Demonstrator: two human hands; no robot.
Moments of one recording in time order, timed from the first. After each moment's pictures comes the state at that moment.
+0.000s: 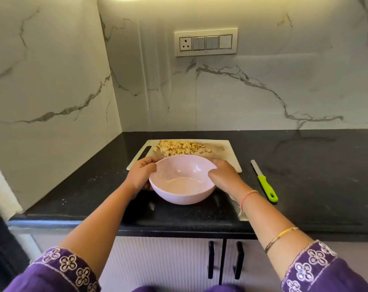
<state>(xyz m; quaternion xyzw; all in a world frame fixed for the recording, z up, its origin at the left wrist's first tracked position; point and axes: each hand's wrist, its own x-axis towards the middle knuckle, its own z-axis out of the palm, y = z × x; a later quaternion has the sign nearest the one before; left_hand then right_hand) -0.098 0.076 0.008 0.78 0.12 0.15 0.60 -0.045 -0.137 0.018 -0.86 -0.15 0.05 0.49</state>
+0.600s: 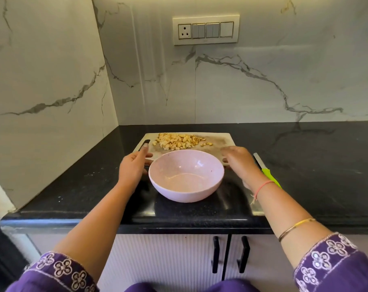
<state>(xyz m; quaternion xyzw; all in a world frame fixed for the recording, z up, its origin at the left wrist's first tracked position) -0.087 0.098 -0.009 0.76 0.20 0.25 0.56 -0.036 -0.149 0.021 -0.82 -0.07 -0.02 0.57</state>
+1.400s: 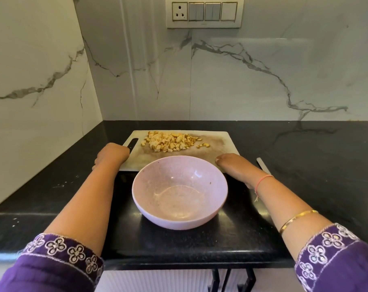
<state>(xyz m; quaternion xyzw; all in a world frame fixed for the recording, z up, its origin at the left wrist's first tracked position) 0.008 0.162 0.005 0.83 0.43 0.09 0.34 0.033 -0.140 0.014 -0.93 -0.14 0.10 0.32</state>
